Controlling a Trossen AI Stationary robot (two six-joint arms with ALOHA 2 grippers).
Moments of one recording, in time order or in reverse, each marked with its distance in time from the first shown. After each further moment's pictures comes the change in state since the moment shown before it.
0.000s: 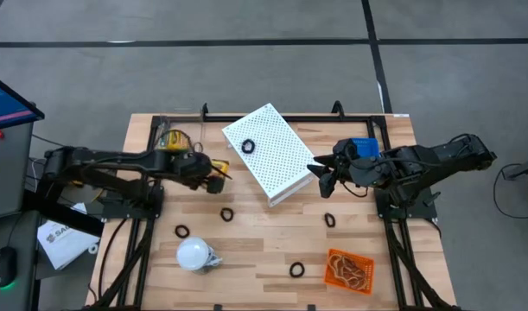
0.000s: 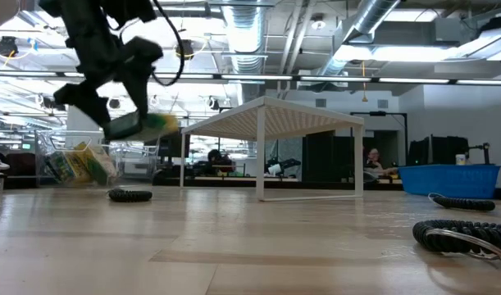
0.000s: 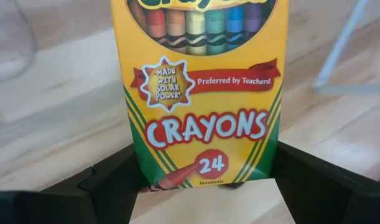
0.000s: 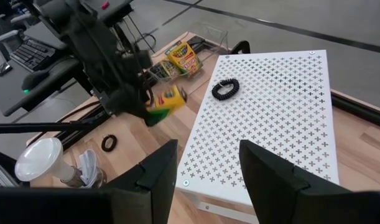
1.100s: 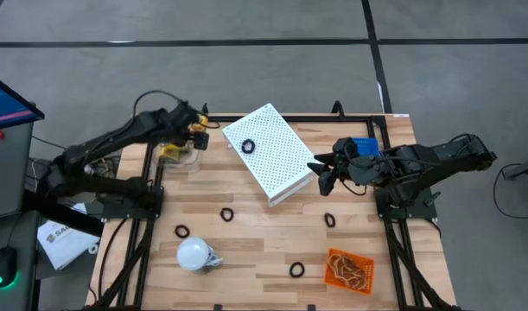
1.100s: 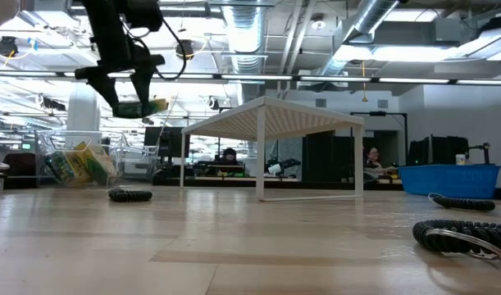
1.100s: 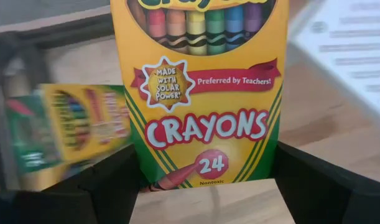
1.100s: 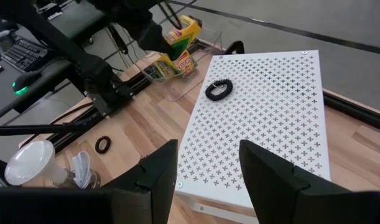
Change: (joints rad) left arm 0.521 0.034 0.261 -0.251 -0.173 0.460; right arm -0.016 0.000 0.000 -0.011 0.000 0.000
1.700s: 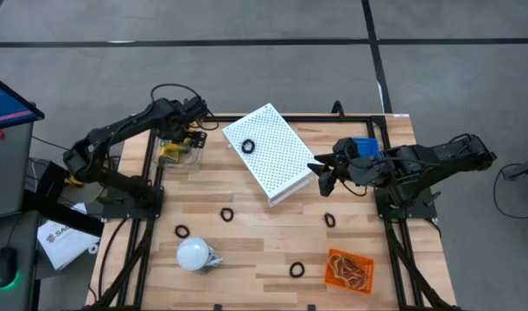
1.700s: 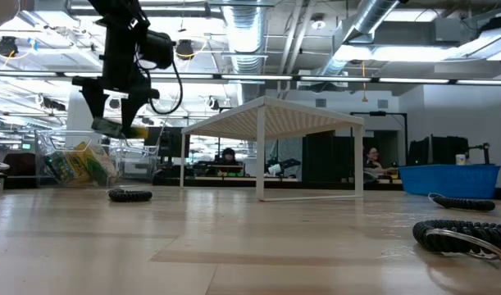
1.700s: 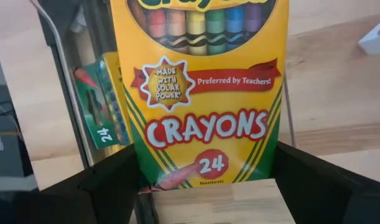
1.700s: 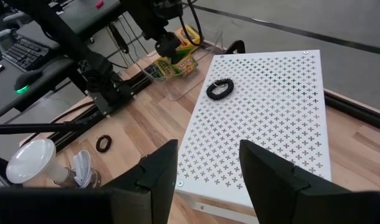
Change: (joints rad) left arm 0.137 0.244 0.095 -0.204 -0.041 0.063; right arm 0.004 0.000 0.000 -0.002 0.002 0.000
